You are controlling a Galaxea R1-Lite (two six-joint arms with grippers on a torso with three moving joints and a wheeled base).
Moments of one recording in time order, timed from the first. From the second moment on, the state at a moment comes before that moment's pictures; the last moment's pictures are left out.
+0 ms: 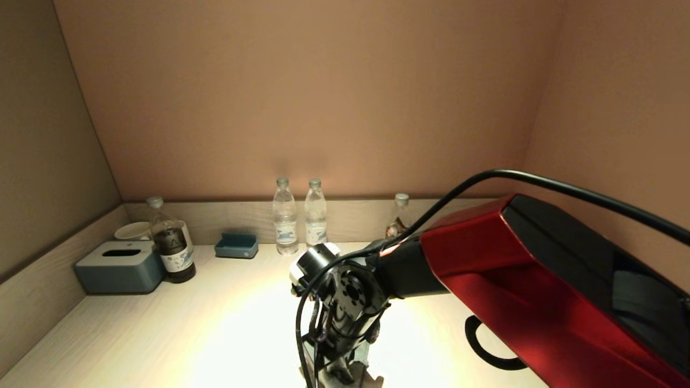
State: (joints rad) left arm -0.02 0.00 0.00 0.01 -0.01 -0.03; right arm 0.79 2.25 -1.57 0.49 0.05 0.19
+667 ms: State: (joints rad) left arm -0.02 0.00 0.00 0.01 -0.01 -0.03; right arm 0.84 2.34 -1.87 0.49 0.05 0.16
